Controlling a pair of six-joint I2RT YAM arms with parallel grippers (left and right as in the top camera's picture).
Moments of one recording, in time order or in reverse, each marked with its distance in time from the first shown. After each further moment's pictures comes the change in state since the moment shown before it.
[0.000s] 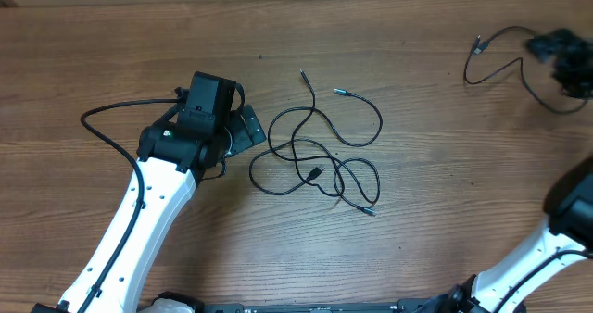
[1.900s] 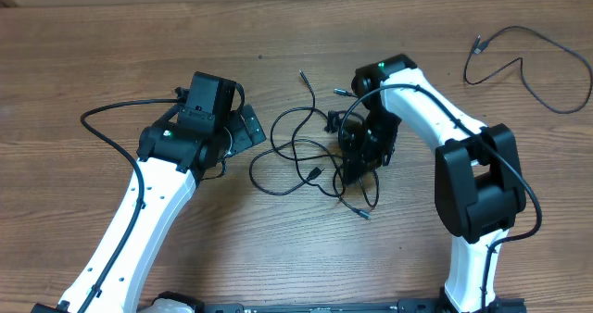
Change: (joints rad) left arm 0.000 0.000 0.000 0.000 0.000 0.000; right arm 0.899 -0.014 -0.251 -0.626 0.125 -0.425
